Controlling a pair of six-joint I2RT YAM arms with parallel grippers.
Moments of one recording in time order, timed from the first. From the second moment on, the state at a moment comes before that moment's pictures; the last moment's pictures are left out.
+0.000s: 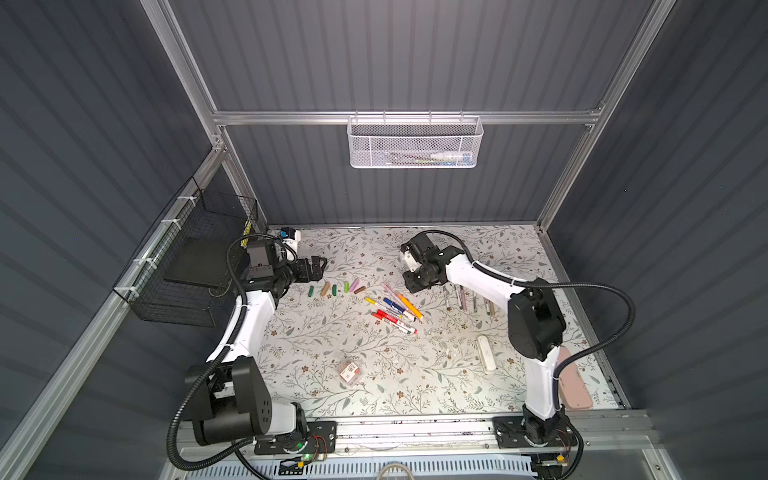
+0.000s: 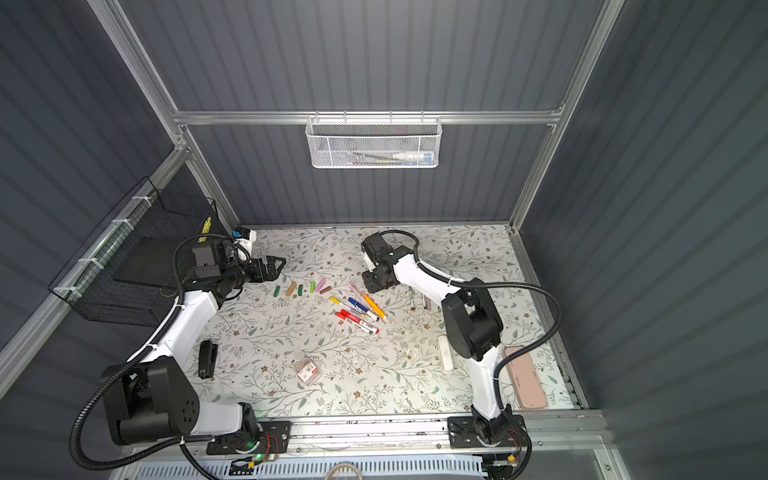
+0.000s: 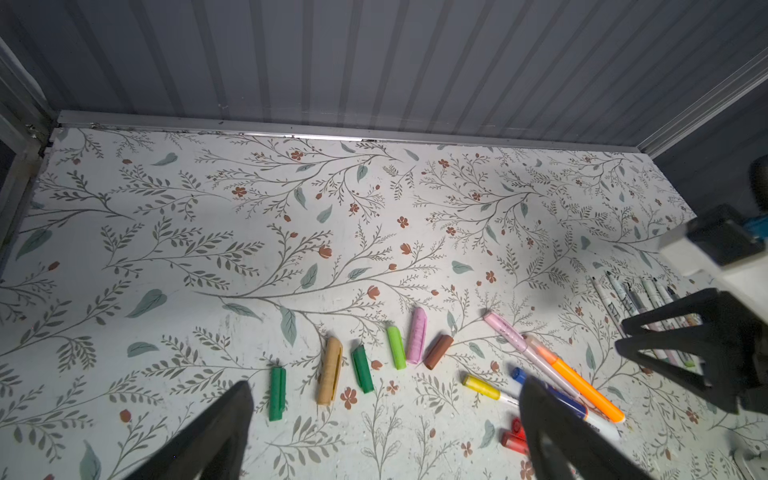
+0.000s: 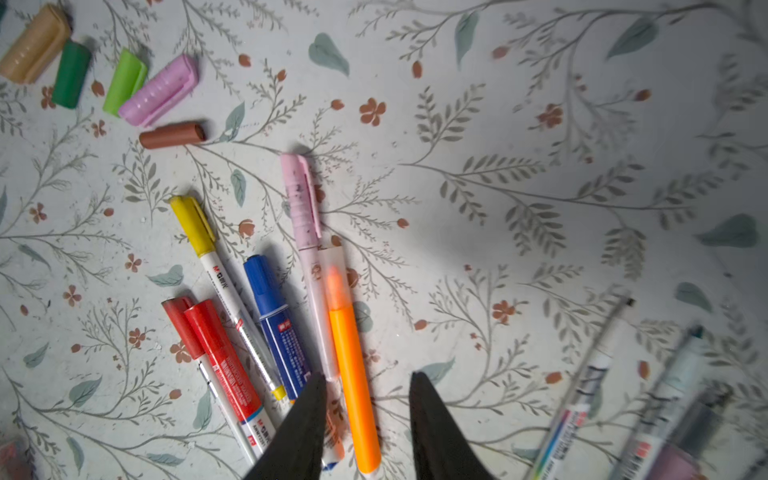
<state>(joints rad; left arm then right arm) 0.11 1.39 1.05 -0.28 0.47 0.01 0.65 2.08 1.70 -0.73 -0.03 0.15</state>
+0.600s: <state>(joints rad) 0.12 1.39 1.05 -0.27 0.47 -0.01 0.66 2.20 1.72 -0.79 -0.04 0.14</state>
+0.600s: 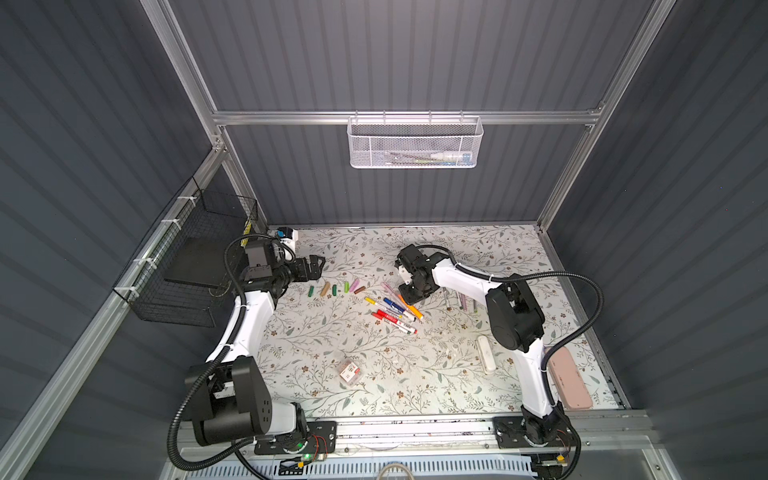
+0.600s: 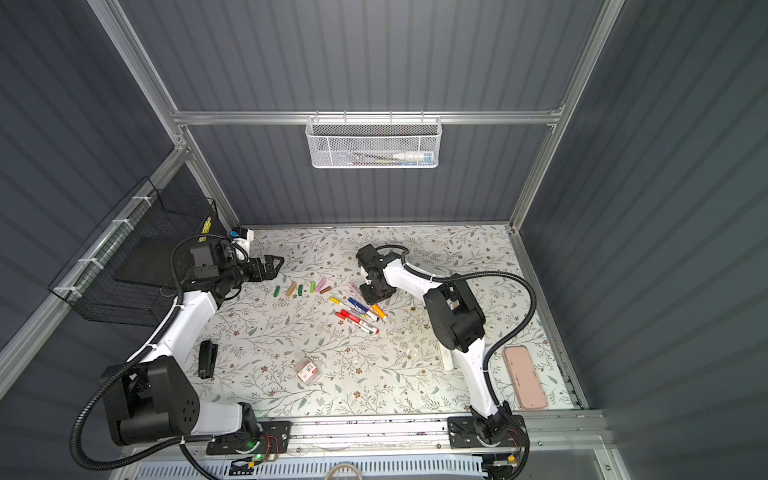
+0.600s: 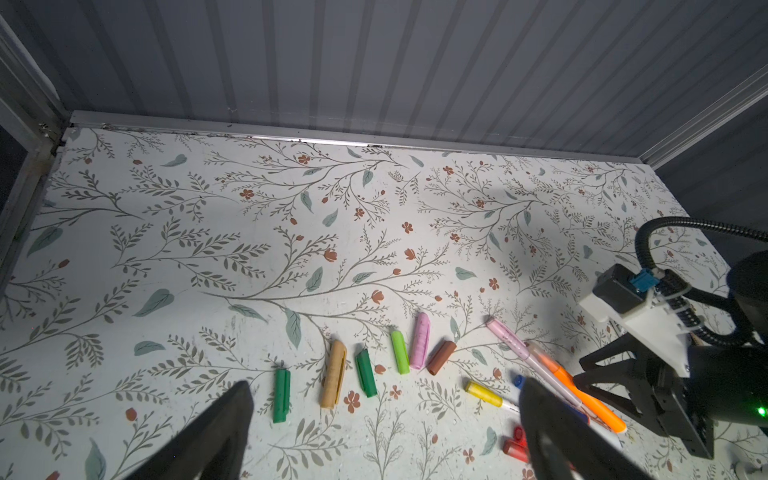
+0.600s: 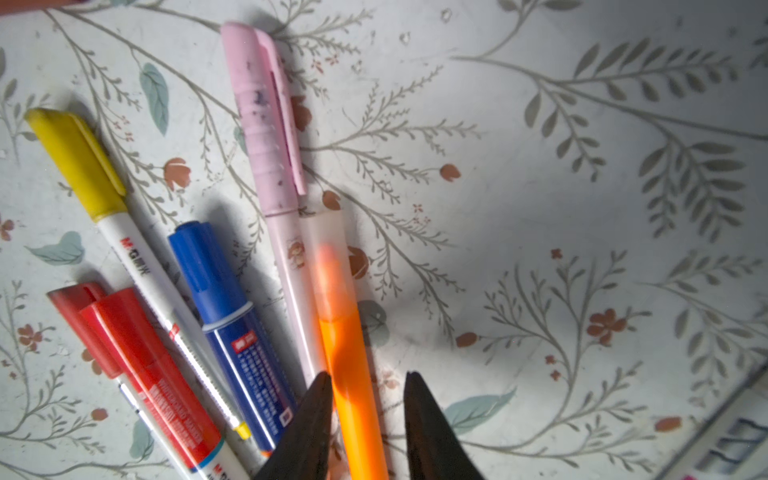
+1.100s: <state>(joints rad) 0.12 1.39 1.05 -0.27 0.47 -0.01 0.66 2.18 1.64 -0.76 0.00 0.13</state>
